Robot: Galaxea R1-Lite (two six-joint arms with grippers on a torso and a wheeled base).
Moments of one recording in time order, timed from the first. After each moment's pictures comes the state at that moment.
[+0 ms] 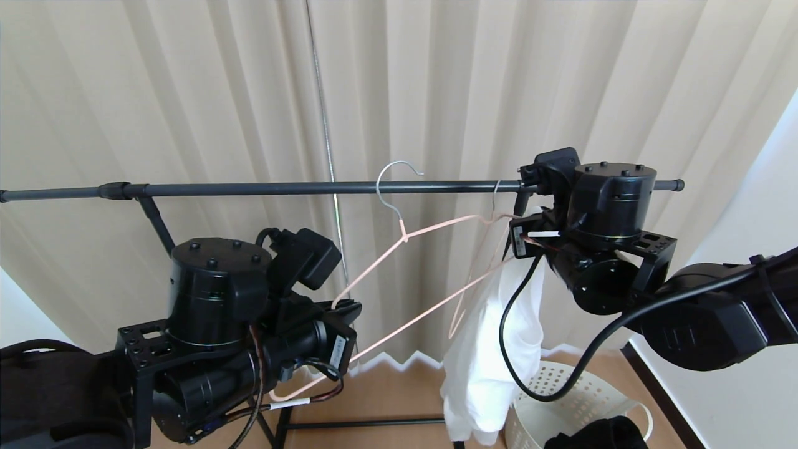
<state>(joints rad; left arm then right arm) -0.70 1.63 -0.65 -0.58 0.14 0.05 0.58 1.86 -0.98 -0.69 -0.72 -0.11</state>
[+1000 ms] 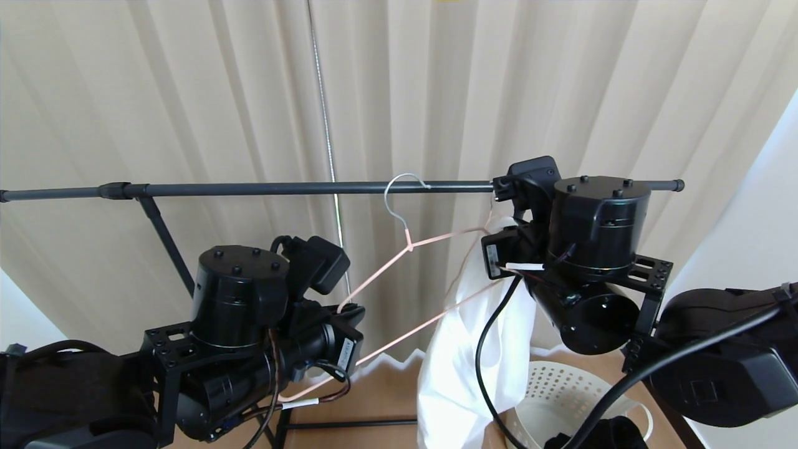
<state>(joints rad) -0.71 1.68 -0.65 -0.60 0.17 0.05 0.76 1.82 -0.95 -0.69 -0.78 -0.08</state>
